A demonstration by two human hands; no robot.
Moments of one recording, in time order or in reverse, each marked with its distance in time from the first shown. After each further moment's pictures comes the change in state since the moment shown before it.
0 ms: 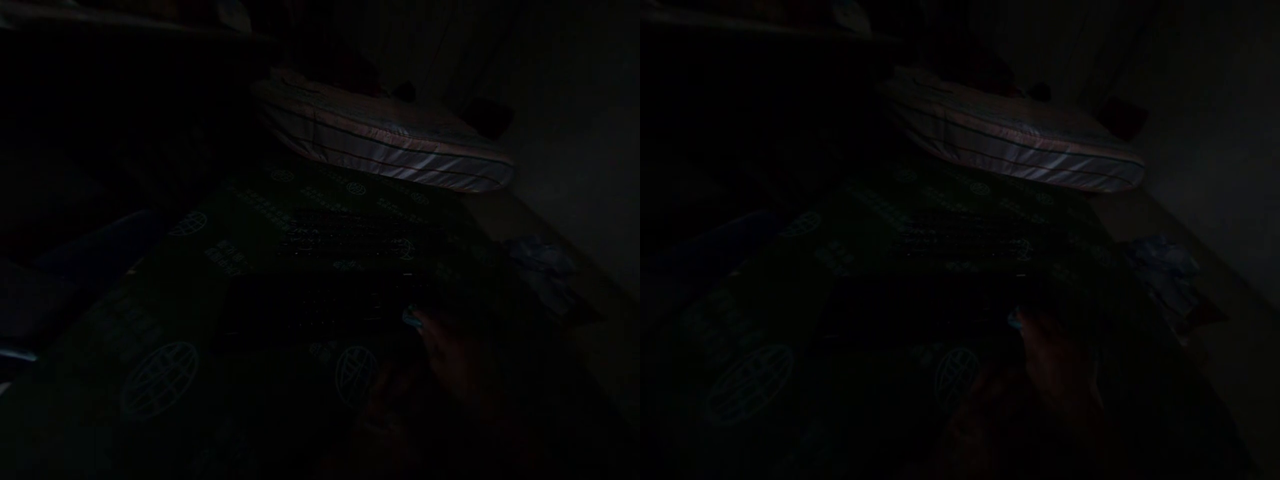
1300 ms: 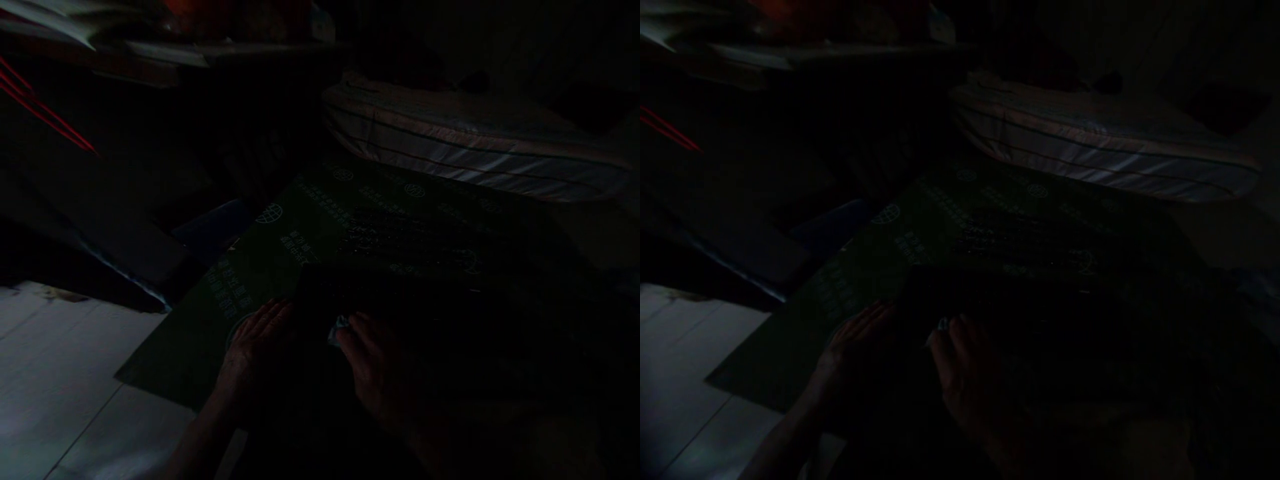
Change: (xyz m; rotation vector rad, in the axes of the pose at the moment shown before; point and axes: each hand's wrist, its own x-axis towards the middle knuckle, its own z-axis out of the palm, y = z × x) left_hand -0.178 -0.126 -0.099 0.473 0.252 -0.713; right_hand 0.035 -0.171 0.003 0.271 0.176 -0.469
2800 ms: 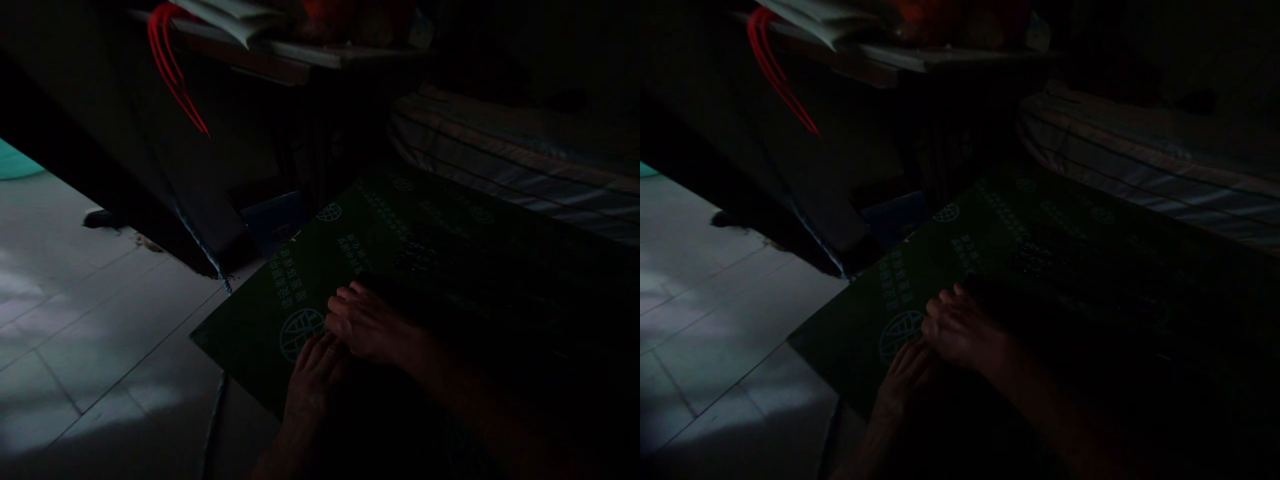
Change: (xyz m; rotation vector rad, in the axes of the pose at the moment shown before) left_hand -0.033 0.049 0.011 0.015 0.286 0.065; right_hand 0.138 -0.036 0.011 0.131 -0.649 -0.698
